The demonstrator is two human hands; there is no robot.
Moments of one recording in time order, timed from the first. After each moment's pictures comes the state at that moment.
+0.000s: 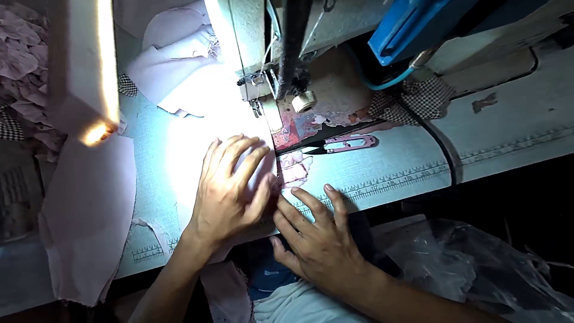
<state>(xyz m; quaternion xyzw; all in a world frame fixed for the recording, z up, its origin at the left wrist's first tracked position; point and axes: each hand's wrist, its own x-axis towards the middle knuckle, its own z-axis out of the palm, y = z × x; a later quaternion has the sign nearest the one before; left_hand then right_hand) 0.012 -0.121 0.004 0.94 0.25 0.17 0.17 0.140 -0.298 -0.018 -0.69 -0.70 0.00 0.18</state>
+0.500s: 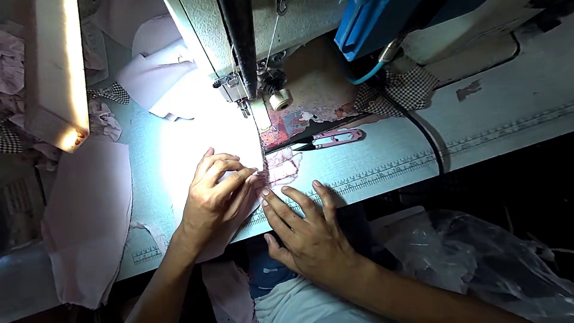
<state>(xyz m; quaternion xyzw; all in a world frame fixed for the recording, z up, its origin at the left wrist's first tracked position) -0.007 -0.117 -0.010 0.92 0.18 0.26 0.23 0.138 -0.300 -0.022 -0.69 -0.70 0.02 0.19</state>
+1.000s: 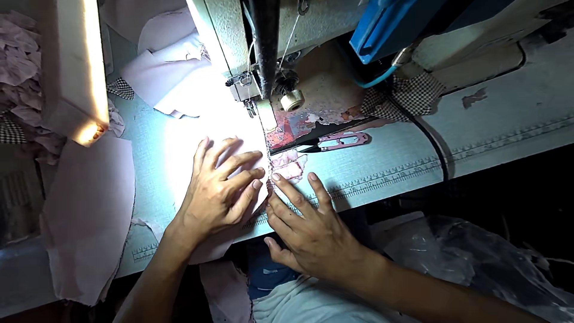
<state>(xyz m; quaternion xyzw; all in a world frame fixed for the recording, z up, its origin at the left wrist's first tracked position) -0.010 -0.106 -0.002 0.96 0.16 0.14 0.19 0.150 -0.287 -0.016 -0.62 -0.76 0.02 0.19</state>
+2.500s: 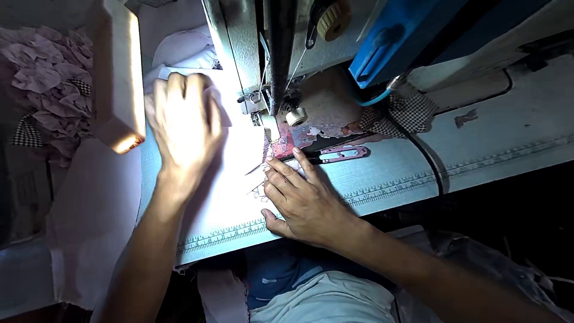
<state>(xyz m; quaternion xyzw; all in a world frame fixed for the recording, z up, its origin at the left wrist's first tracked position) 0.041 -0.026 0.032 0.89 0.41 0.19 -0.07 0.181 -0.232 -0.022 -0.60 -0.78 0.03 0.18</state>
